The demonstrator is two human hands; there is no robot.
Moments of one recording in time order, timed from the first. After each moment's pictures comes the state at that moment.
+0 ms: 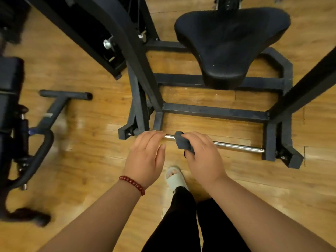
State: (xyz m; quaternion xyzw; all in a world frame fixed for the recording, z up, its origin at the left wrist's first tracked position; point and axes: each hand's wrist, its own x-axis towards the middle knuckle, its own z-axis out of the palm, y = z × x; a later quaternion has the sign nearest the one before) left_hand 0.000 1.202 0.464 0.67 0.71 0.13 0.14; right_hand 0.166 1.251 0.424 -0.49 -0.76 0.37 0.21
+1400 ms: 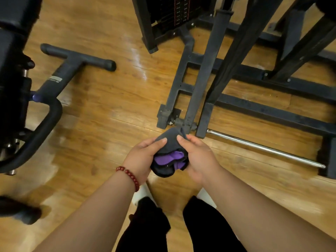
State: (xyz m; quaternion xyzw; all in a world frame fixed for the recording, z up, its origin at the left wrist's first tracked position) left_hand -0.329 1.095 0.341 0.00 0.64 0.43 0.63; right_hand -0.199 1.155 0.331 -0.56 -0.17 0.79 0.18
